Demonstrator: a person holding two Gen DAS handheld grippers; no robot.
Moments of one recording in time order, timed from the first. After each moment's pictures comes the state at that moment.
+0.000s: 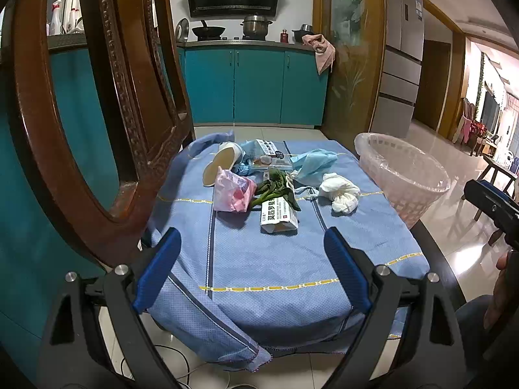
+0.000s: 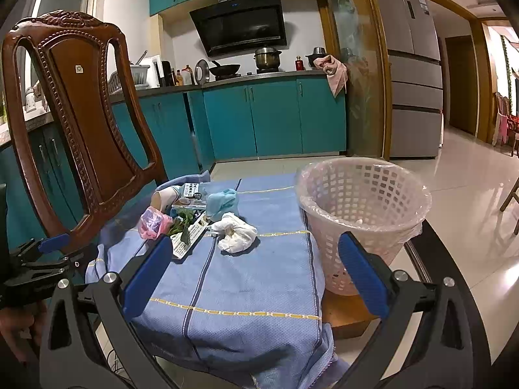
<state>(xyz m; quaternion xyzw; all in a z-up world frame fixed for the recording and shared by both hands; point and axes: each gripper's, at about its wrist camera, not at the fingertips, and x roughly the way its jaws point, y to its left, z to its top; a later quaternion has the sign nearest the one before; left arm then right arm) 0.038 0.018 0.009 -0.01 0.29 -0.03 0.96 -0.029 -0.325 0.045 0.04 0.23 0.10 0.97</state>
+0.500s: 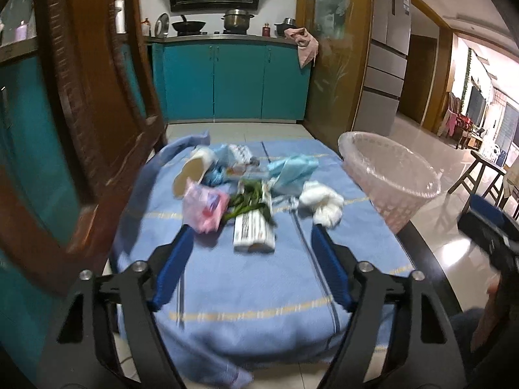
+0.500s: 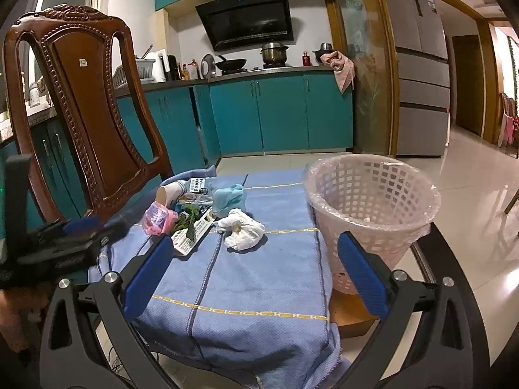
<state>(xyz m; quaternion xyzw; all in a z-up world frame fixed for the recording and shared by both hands) 0.089 -0.004 0.014 0.00 0.31 -0.08 0.95 -0.017 -0.318 0.042 0.04 0.25 0.12 0.96</state>
